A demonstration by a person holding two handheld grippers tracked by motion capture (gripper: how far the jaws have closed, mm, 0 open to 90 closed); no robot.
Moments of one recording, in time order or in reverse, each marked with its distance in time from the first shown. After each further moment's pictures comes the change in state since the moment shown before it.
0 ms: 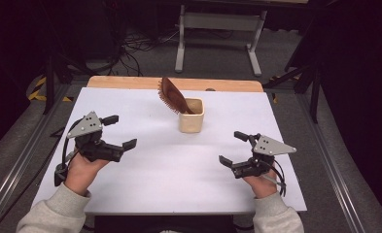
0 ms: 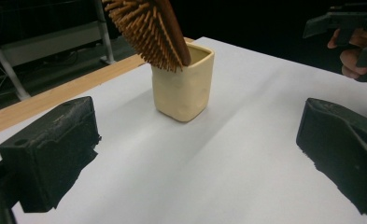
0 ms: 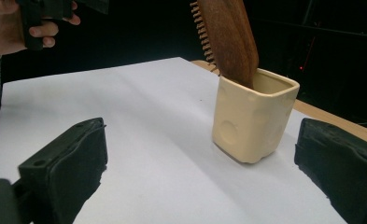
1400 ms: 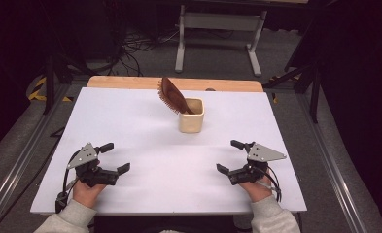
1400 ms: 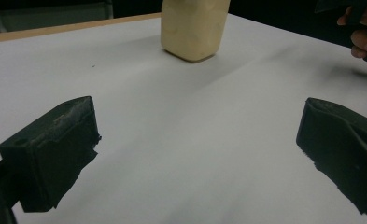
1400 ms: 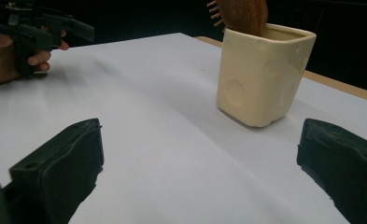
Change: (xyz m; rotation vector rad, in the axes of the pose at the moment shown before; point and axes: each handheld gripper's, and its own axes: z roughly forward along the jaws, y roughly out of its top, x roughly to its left) left arm 0.004 -0.103 0.002 -0.023 0.014 -0.103; right arm 0.000 -0.040 0.011 0.054 0.004 0.027
